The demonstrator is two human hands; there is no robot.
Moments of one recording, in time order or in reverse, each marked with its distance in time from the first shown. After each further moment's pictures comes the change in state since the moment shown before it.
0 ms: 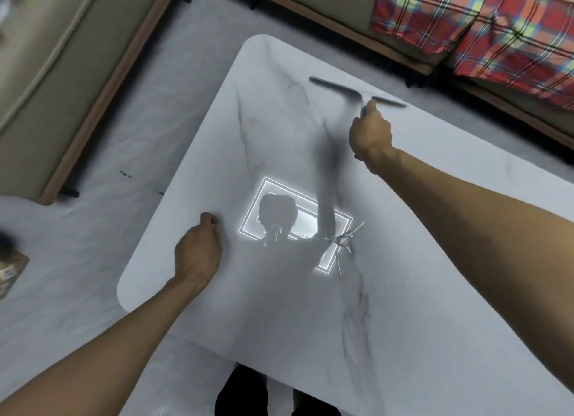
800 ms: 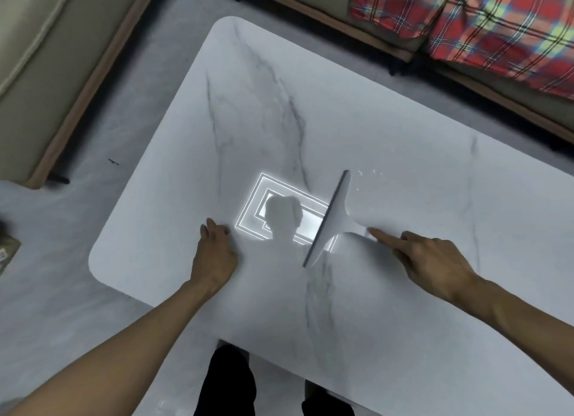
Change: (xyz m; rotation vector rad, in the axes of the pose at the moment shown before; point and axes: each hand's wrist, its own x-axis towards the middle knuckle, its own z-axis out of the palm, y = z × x) left_hand -0.085 0.055 0.070 0.030 -0.267 -0.047; right_hand -0.154 0.273 -0.091 -0.744 -0.269 -0.639
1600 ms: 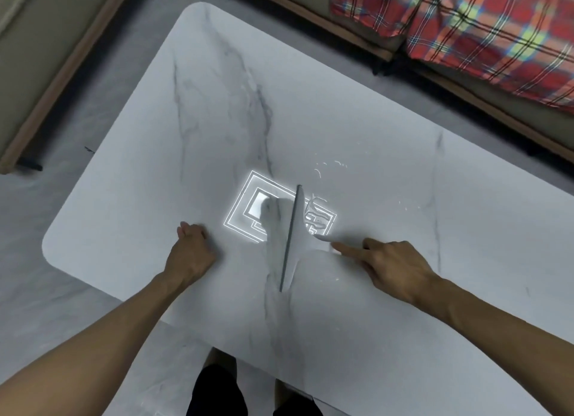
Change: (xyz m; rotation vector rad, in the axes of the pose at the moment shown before) left_hand -0.025 0.046 0.024 0.039 -0.068 -0.160; right_hand -0.024 0.027 0.017 -0.099 0.085 -0.252
